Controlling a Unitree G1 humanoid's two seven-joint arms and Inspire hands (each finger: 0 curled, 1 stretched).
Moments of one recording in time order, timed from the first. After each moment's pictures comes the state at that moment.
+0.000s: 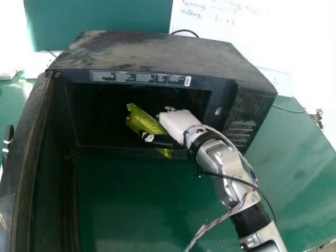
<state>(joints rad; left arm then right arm) 0.11 0.19 0.38 -0.30 -0.45 -0.17 -0.26 -0.93 -0.45 0.44 0.28 -0.95 -0.04 0.40</state>
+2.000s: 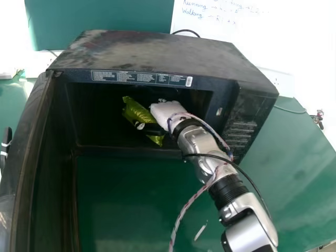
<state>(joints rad) 0.16 0.16 0.38 -0.38 -0.46 -0.15 -0.24 -1.22 -0.27 0.58 0.87 -0.95 -0.03 0.16</state>
